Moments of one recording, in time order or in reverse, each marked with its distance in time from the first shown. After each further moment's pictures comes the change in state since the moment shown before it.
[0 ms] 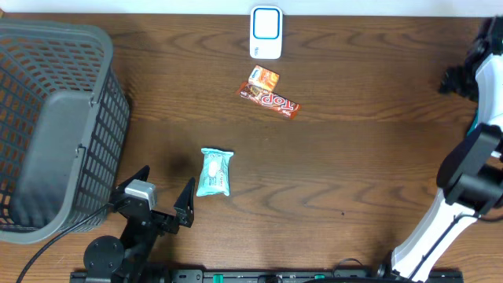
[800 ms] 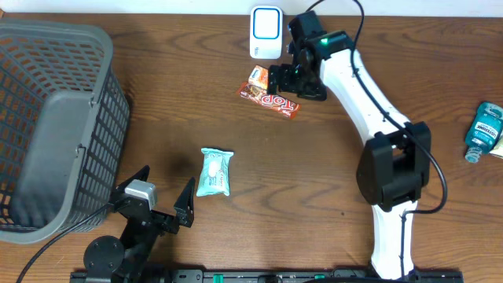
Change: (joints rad) left arm 0.000 0.000 0.000 0.000 0.000 0.000; right arm 0.732 0.039 0.008 -0.037 -0.484 0.411
